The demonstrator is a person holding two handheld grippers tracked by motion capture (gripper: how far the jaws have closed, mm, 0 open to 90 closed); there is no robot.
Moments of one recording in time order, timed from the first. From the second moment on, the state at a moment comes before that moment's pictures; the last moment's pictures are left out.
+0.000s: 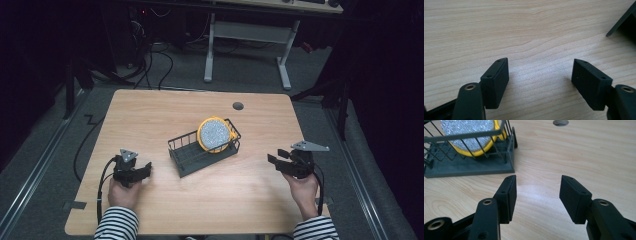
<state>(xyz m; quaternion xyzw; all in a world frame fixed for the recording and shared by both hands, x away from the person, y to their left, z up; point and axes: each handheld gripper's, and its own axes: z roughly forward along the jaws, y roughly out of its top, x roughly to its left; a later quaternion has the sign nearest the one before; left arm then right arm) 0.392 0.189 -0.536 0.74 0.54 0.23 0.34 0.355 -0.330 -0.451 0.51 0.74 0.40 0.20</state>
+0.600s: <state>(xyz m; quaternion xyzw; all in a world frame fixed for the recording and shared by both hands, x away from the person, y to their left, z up) 0.392 0.189 -0.536 0.74 0.54 0.23 0.34 0.346 -0.332 -0.504 0.54 0.73 0.38 0.18</state>
